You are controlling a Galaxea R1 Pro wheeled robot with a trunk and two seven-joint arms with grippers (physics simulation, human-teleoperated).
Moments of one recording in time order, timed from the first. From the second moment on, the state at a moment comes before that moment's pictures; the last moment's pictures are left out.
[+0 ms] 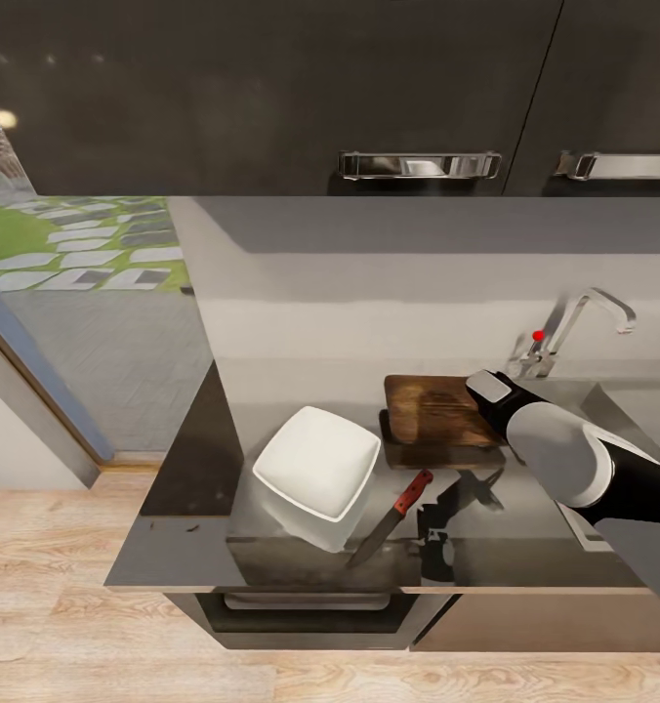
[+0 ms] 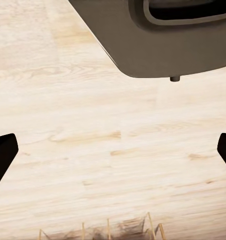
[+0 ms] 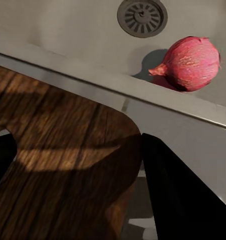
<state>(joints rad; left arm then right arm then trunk) 0.44 0.00 -0.22 -0.49 0.10 0.06 0.00 -1.40 -0.06 -0.41 -0.02 -0.43 0.02 -0.99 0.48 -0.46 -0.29</state>
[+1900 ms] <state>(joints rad) 0.44 0.00 -0.22 -0.49 0.10 0.06 0.00 -1.39 -0.06 -0.41 -0.02 -0.42 0.00 -0.98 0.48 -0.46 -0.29</state>
